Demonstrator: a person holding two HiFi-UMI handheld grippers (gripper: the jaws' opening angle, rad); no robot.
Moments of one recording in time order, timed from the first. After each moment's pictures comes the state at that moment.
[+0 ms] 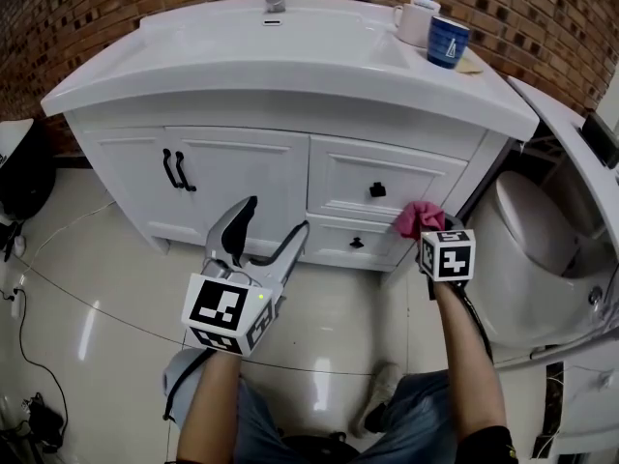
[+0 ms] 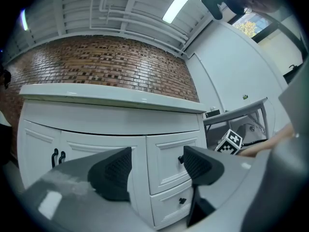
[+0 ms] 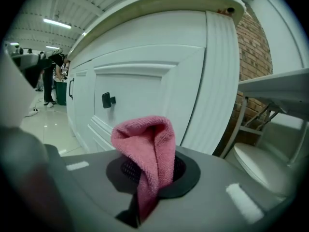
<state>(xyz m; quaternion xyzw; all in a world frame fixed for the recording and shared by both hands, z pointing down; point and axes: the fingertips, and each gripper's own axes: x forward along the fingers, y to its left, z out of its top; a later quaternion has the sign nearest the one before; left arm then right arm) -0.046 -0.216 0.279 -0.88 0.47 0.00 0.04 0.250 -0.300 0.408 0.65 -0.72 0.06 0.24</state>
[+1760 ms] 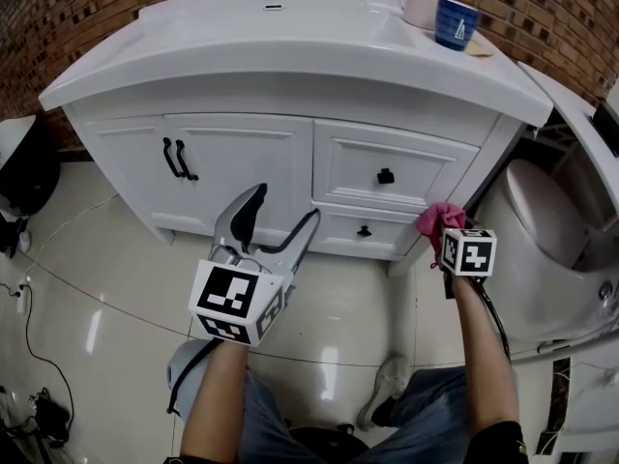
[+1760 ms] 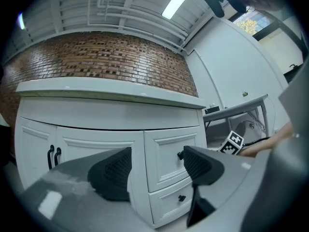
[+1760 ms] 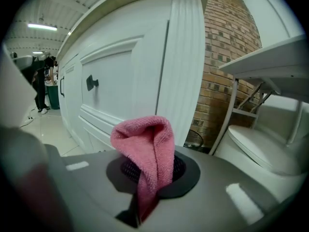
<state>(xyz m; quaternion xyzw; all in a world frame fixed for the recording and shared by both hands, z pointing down) -0.034 -0.226 0.292 -0.89 0.46 -0.01 0.04 0.296 -0.292 0.449 0.66 -0.70 0.13 0.23</state>
